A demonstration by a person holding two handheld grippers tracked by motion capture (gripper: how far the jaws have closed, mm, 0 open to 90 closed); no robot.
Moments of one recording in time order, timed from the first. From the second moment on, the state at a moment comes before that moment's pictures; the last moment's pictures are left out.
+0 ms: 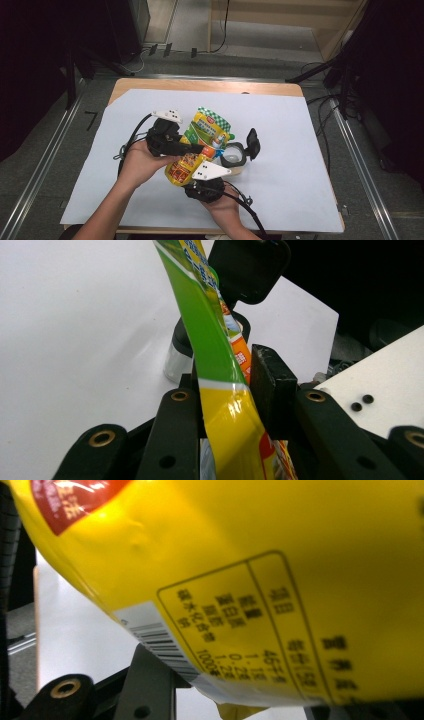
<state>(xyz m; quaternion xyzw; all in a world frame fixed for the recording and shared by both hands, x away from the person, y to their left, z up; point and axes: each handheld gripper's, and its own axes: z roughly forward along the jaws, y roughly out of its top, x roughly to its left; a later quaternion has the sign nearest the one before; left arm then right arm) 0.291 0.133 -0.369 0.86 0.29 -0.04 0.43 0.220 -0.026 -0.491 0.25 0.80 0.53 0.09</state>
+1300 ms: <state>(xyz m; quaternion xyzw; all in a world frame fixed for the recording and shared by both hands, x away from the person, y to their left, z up) 0.296 0.116 -0.375 0.87 0.31 -0.09 0.37 0.198 -0.022 -0.480 0.22 0.82 0.52 0.07</state>
